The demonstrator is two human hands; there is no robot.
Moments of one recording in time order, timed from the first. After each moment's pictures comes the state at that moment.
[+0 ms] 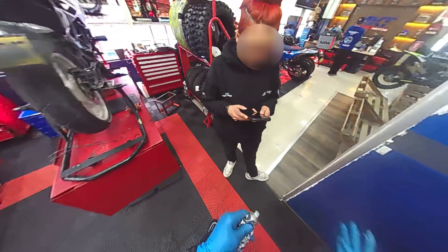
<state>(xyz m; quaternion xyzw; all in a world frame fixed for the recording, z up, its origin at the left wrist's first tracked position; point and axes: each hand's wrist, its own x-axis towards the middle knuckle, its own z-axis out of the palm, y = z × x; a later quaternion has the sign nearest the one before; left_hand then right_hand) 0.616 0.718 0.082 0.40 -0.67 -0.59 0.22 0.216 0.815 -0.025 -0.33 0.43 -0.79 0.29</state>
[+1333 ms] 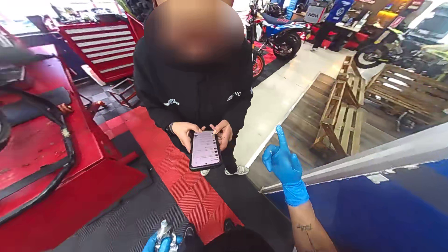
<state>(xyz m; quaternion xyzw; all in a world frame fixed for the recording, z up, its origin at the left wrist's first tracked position) 0.566 0.619 0.058 0.58 -0.39 -0.45 0.56 0.197 0.422 0.120 -0.58 0.15 -0.58 0.56</state>
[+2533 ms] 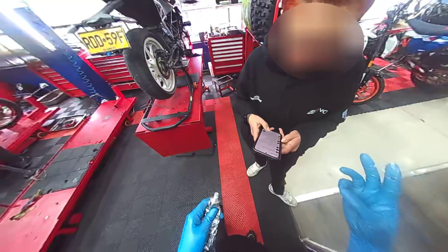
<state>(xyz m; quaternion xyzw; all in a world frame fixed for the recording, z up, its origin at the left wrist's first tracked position) 0.524 0.669 0.101 0.66 -0.34 -0.37 0.56 0.204 0.417 0.149 -0.57 0.16 -0.64 0.49</state>
